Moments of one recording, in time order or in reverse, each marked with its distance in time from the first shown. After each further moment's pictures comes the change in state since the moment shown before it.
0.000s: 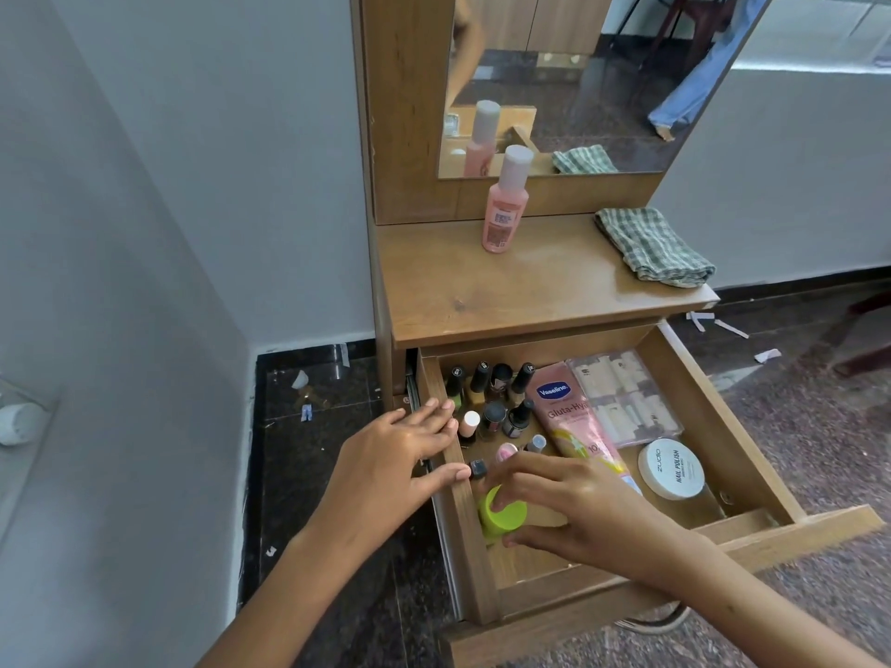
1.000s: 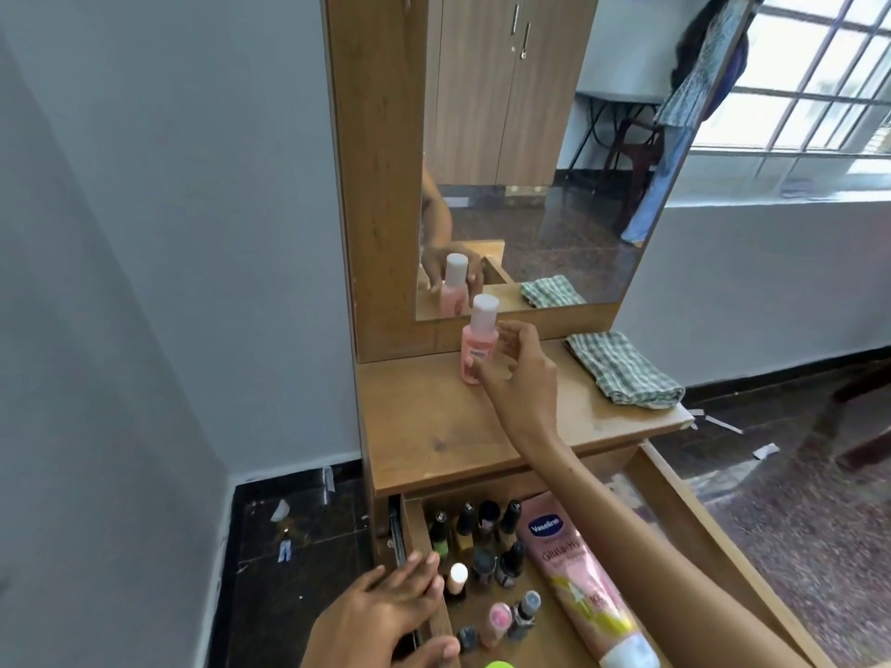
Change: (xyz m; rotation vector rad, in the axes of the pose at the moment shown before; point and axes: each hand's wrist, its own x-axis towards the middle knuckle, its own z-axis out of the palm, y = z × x) left_hand 0.040 -0.028 0.006 0.238 -0.583 0.102; right_hand 0.168 0.087 -0.072 0.150 0.945 0.561
